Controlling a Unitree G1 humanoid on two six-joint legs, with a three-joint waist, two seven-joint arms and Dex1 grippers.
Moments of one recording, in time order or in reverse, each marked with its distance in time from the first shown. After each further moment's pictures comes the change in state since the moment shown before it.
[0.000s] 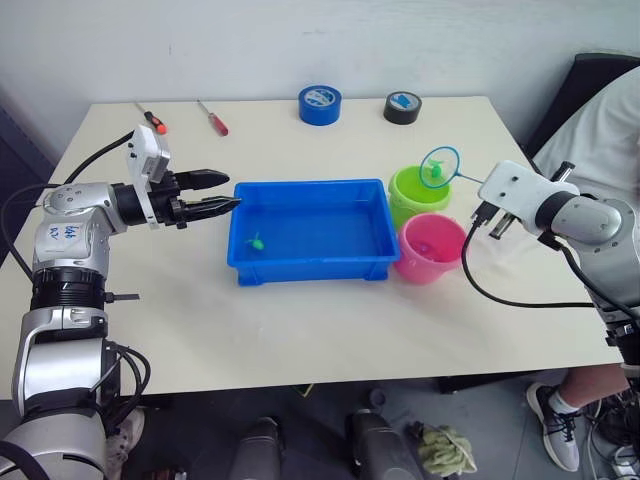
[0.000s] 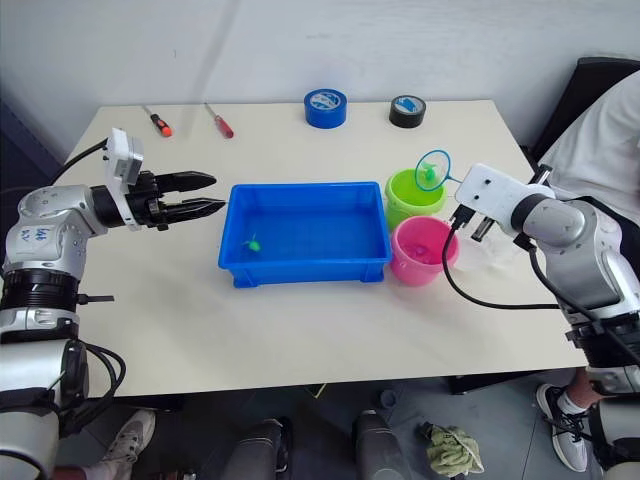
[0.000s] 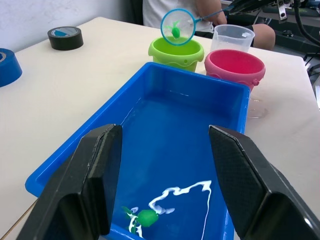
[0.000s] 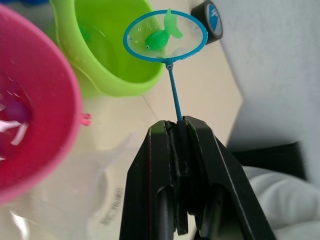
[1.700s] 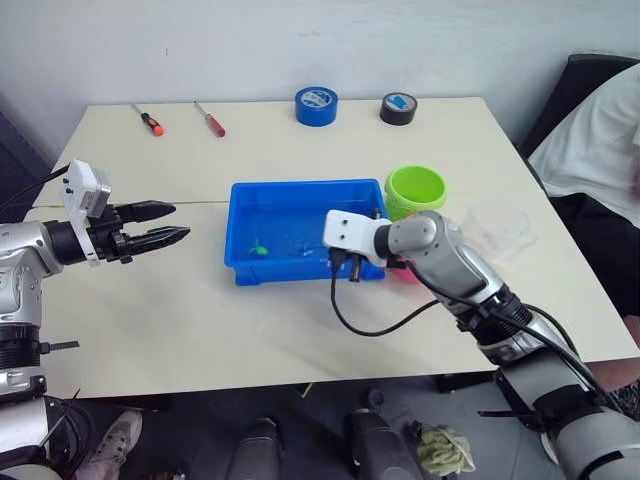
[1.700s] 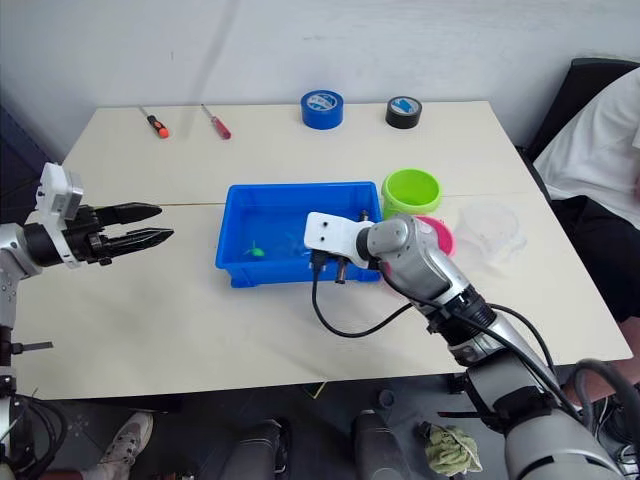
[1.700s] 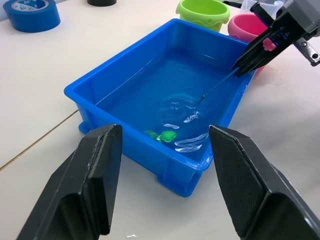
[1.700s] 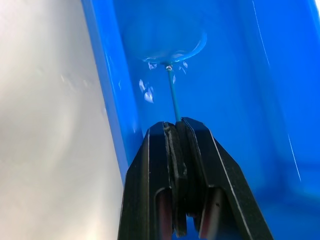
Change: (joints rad) left arm 0.337 0.178 0.167 -0.283 -0.074 0.154 0.052; right arm -0.232 0.529 0.323 0.016 0.060 0.250 0.332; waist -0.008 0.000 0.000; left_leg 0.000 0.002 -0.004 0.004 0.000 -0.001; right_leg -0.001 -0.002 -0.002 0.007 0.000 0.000
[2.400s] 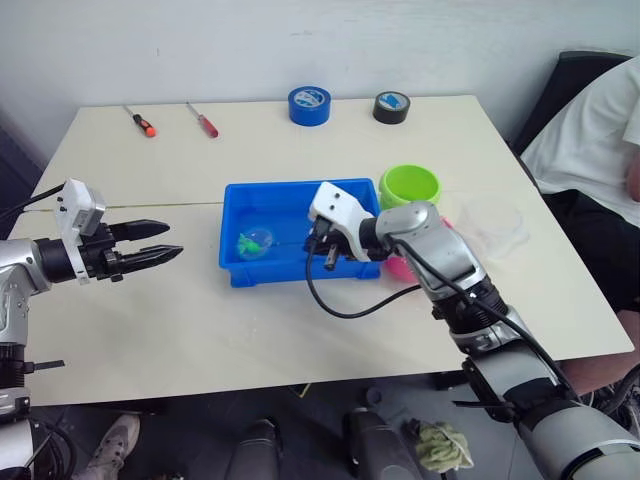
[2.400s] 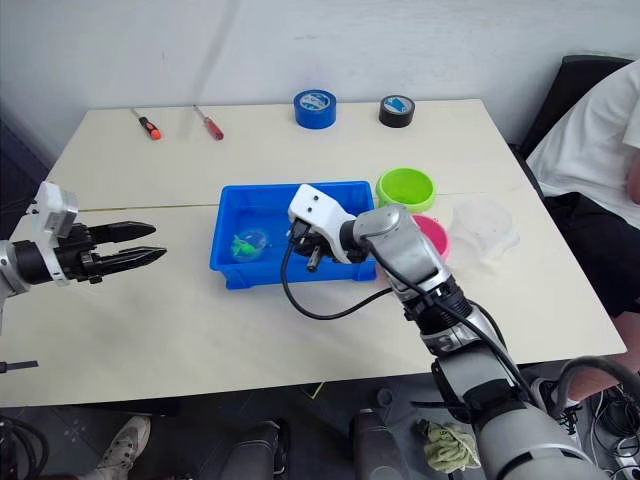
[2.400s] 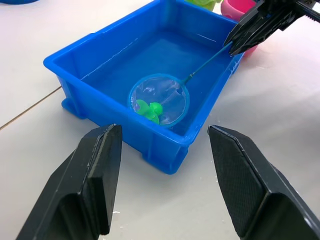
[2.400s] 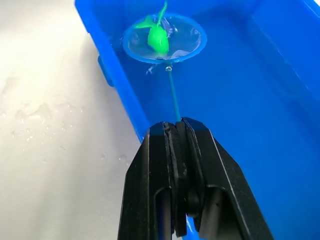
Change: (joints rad) left arm 0.117 0.040 0.020 -0.071 -0.025 0.038 -0.013; right arm -0.055 0.182 -0.141 0.018 0.168 0.285 0.019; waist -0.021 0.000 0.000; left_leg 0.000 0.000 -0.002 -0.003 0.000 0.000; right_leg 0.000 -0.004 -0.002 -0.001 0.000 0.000
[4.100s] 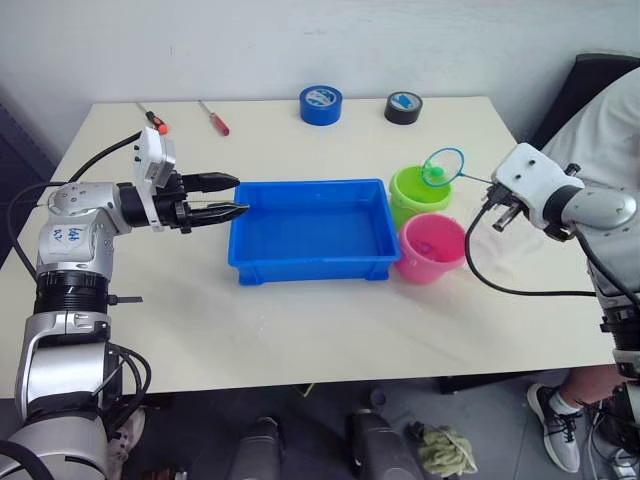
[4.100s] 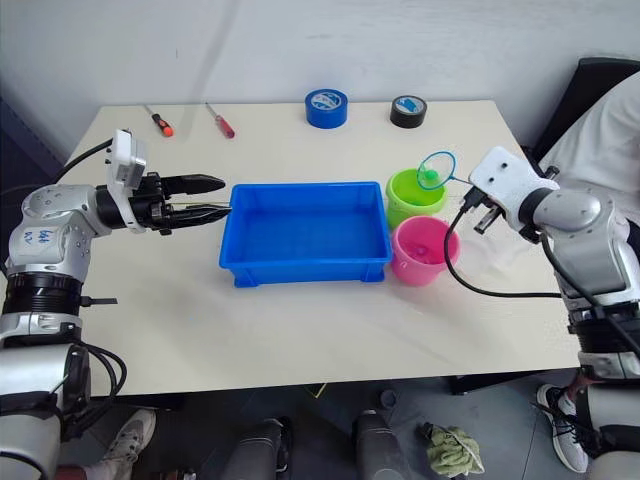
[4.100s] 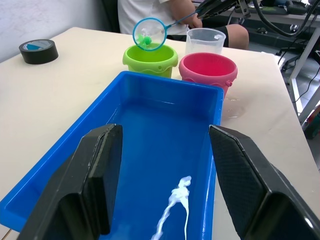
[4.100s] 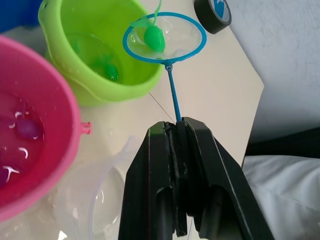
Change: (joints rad) left arm -0.430 -0.227 -0.194 0.280 0.070 -0.197 -0.101; right arm 0.246 -0.641 -0.292 0.021 -0.094 -0.390 -0.225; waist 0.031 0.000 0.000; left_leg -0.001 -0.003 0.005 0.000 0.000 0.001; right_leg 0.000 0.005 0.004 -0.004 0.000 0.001
